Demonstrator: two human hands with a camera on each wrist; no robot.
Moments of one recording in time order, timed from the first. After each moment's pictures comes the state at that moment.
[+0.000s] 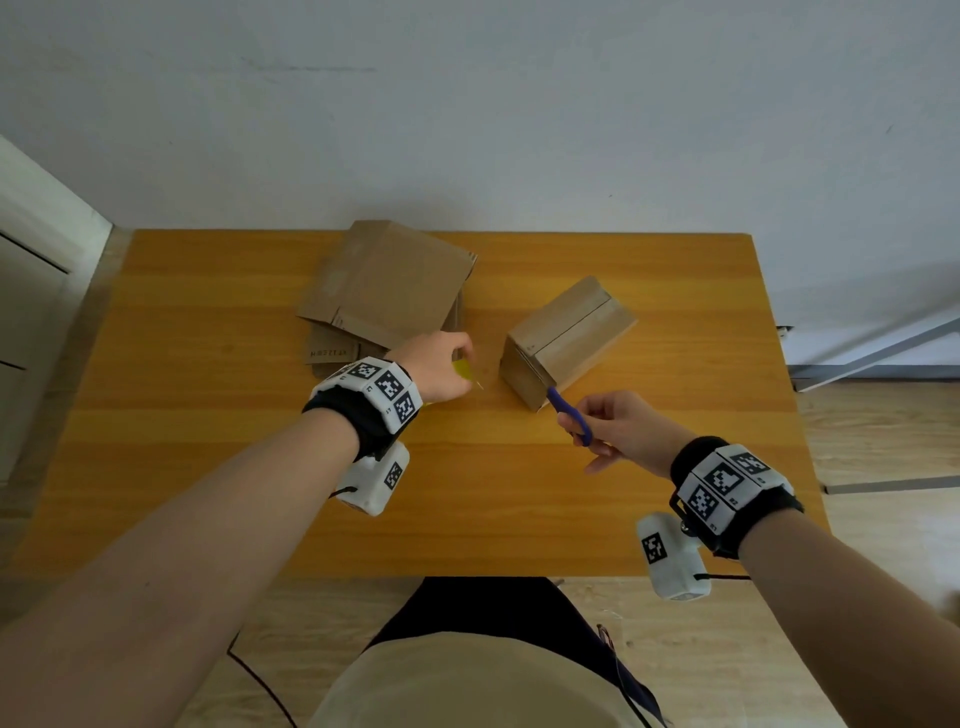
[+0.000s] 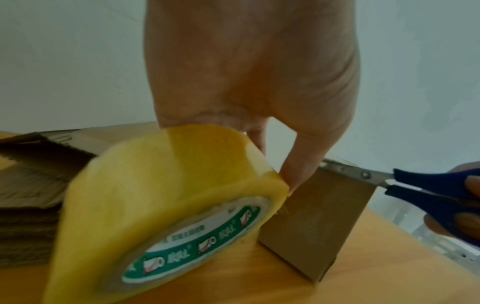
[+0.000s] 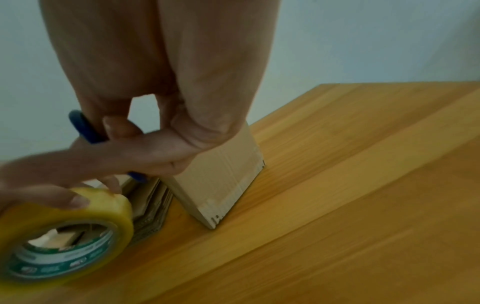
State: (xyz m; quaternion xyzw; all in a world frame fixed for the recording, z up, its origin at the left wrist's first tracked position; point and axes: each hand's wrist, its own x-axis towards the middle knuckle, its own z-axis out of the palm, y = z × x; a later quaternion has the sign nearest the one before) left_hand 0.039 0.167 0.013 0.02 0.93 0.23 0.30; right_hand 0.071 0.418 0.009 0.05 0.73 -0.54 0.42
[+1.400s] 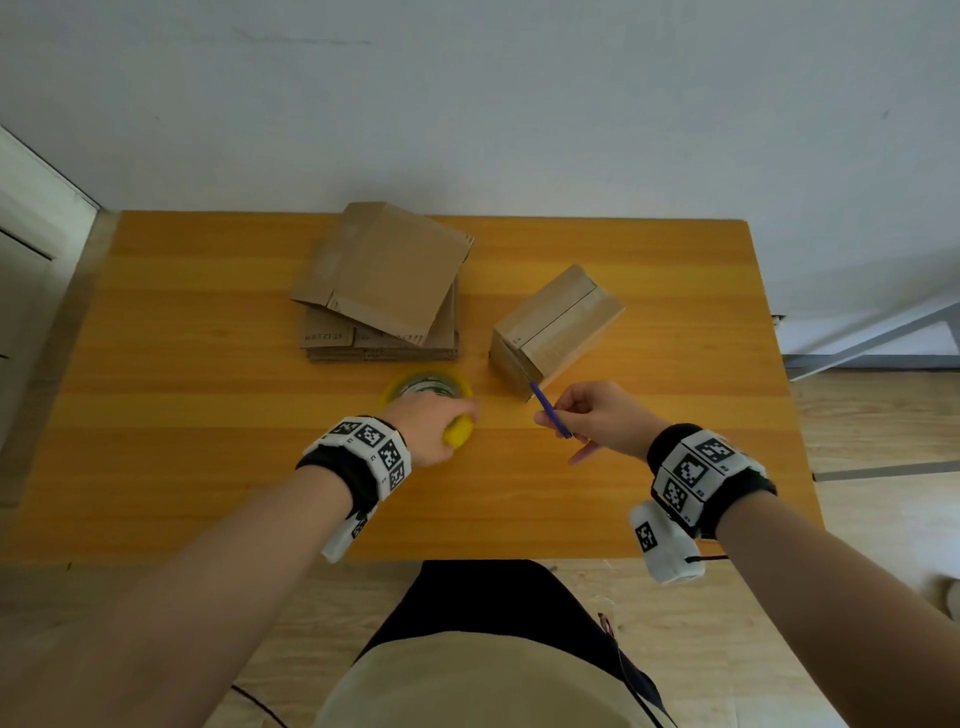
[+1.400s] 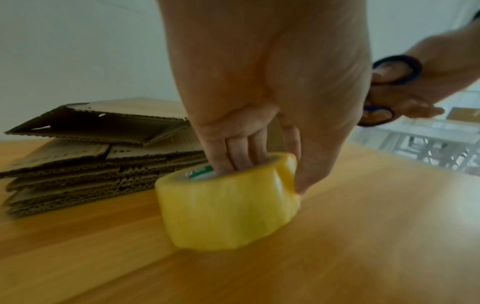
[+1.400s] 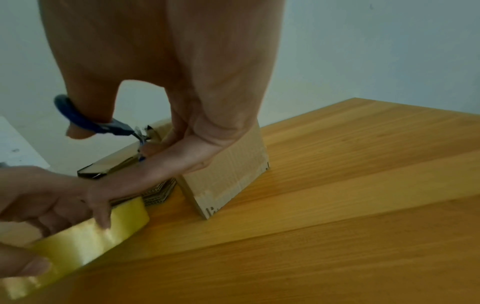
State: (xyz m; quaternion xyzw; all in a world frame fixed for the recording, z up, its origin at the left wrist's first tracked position) left_hand 0.100 0.164 -0.035 0.15 0.92 0.13 0.34; right_hand 0.076 0.405 0.003 0.03 0.78 -0.46 0.41
